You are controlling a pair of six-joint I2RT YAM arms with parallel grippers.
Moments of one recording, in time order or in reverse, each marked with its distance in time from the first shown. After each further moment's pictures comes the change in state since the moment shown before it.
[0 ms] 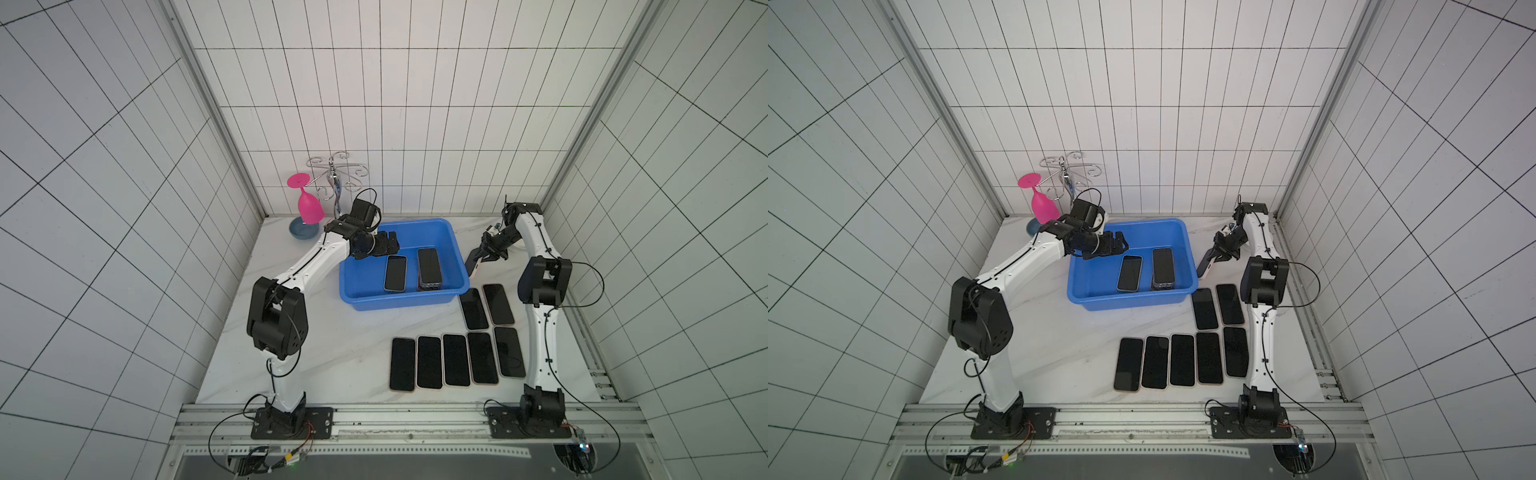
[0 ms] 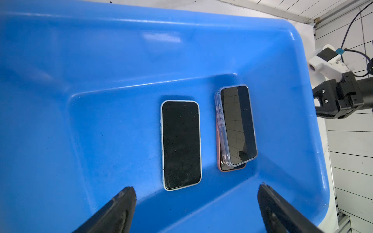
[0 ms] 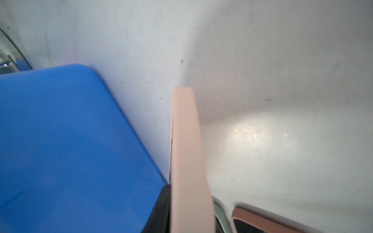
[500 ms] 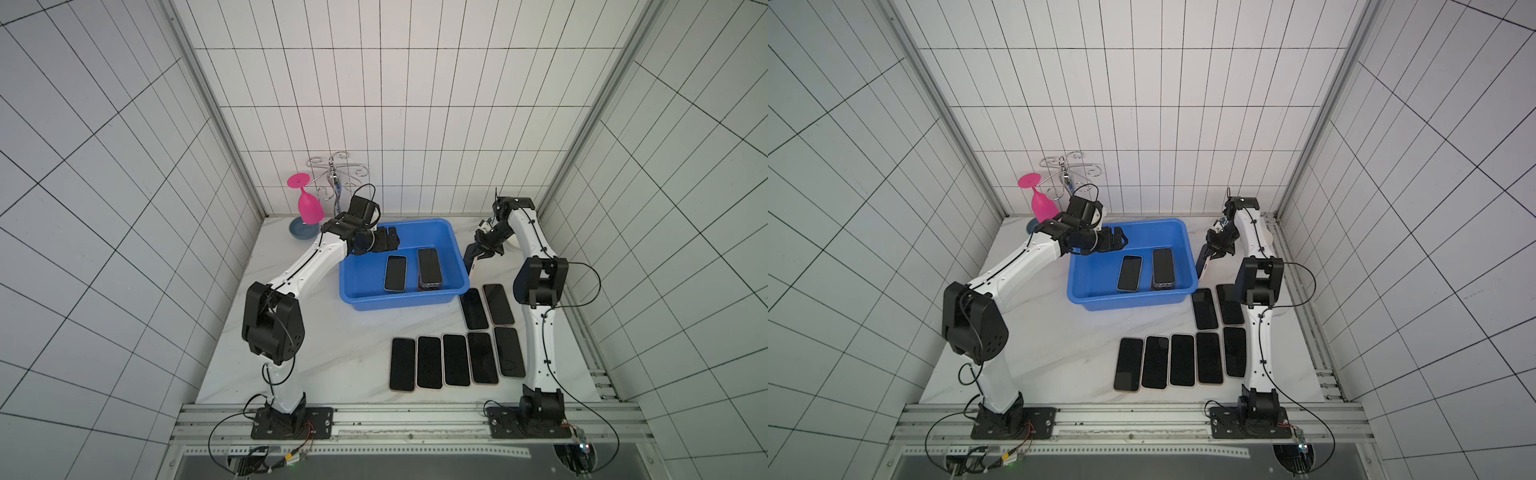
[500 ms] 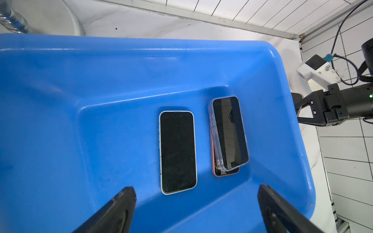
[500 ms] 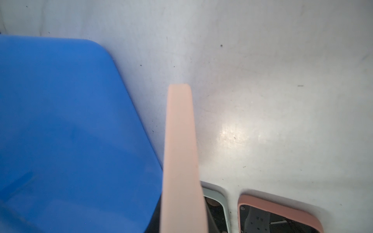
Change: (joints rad) left arm -0.003 -0.049 0.002 0.018 -0.027 -0.002; right arm 0.082 -0.077 -0.005 -0.031 0.074 -0.024
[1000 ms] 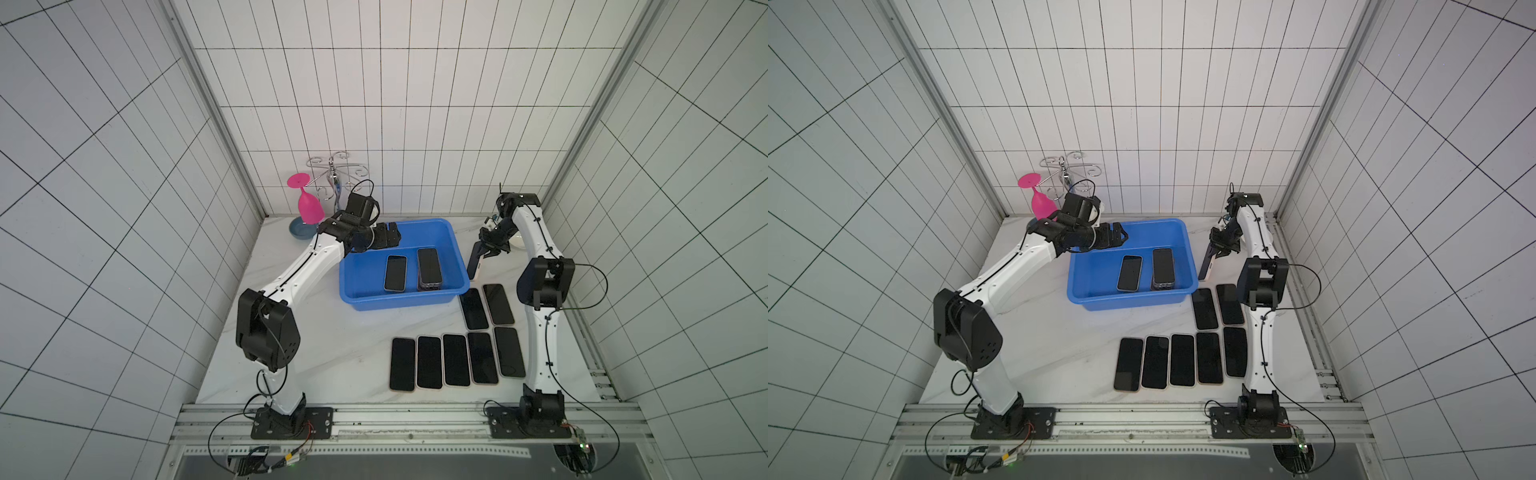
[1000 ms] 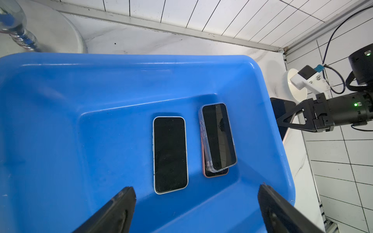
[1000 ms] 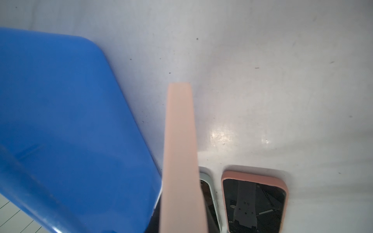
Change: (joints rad) left arm -0.016 -0.049 0.000 0.014 -0.010 -0.025; right arm 0.018 -0.083 -0.039 -0.013 0.062 0.001
